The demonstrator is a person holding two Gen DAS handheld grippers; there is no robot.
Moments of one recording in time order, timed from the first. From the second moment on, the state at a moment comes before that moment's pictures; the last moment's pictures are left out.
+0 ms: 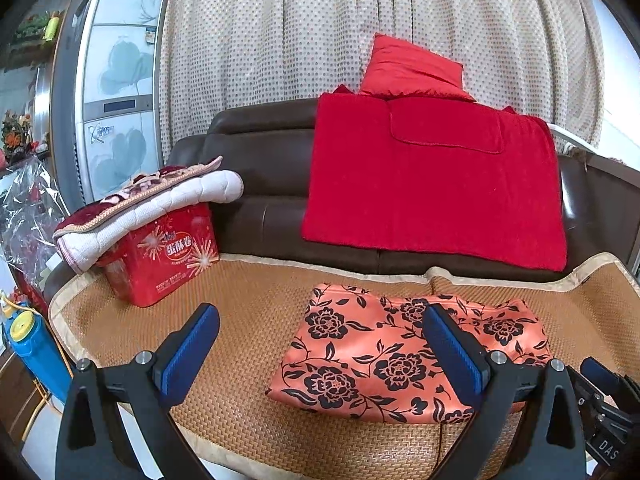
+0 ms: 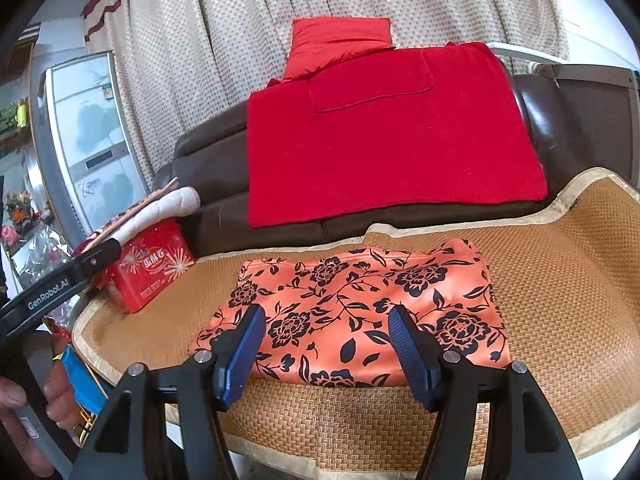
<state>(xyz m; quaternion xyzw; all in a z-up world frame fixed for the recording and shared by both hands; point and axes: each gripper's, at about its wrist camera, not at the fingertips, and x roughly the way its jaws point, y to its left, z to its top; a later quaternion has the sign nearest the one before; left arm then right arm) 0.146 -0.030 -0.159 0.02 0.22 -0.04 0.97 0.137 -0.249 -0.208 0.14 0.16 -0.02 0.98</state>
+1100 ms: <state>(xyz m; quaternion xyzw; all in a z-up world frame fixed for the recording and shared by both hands) 0.246 -0.063 -0.251 0.07 0.30 -0.02 0.95 0.244 -0.288 -0.273 0.17 0.26 -0.04 0.95</state>
